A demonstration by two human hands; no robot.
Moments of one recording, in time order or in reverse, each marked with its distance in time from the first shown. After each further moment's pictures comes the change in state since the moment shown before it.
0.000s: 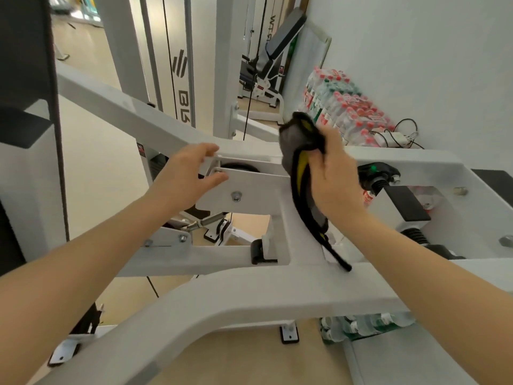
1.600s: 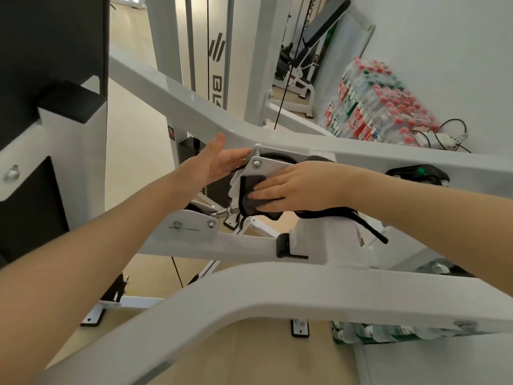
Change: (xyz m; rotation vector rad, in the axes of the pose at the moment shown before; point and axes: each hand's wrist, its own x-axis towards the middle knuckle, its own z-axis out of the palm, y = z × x) left_hand -0.013 -0.037 -0.015 -0.763 -0.444 -0.212; right_hand 0.037 0.002 0.055 -0.745 -1.137 -1.246
